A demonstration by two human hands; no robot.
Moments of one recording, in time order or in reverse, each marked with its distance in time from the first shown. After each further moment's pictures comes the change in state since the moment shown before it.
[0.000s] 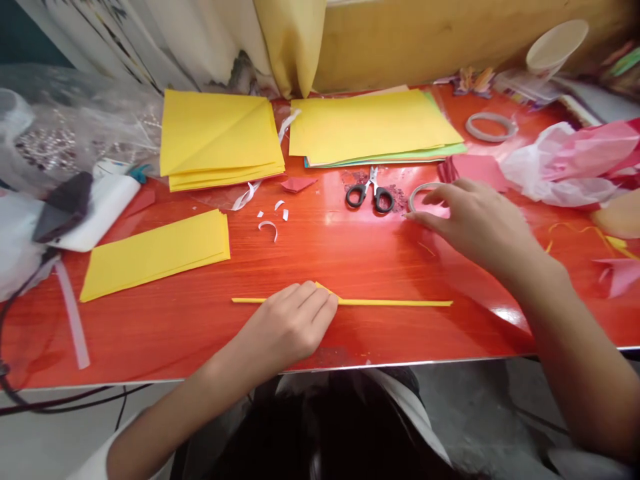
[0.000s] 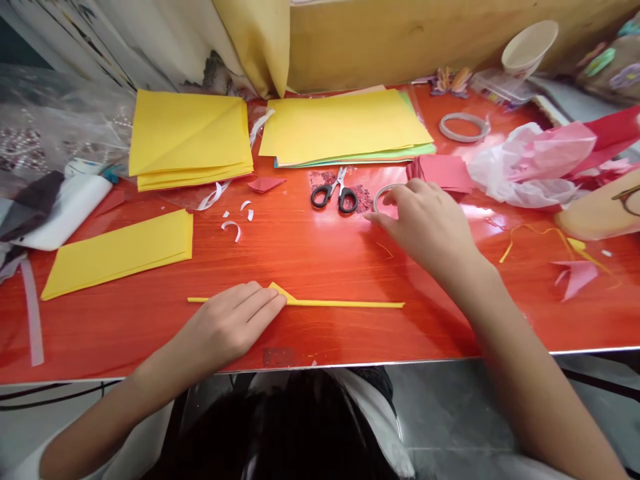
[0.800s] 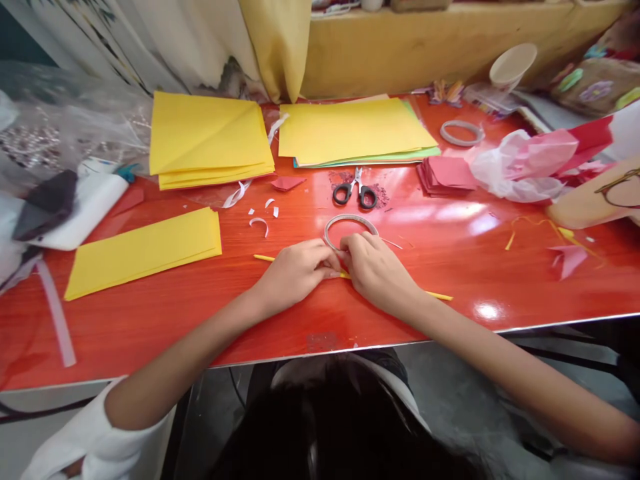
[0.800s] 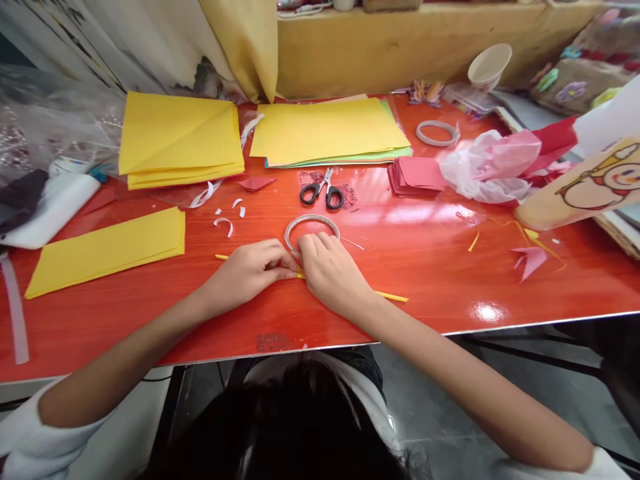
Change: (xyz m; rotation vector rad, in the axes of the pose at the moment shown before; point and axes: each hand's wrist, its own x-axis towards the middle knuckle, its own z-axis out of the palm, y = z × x) left_hand 0.043 -0.024 0.026 -0.844 -0.109 -0.424; right_hand -0.043 -0.080 0.037 0.293 0.069 -0.340
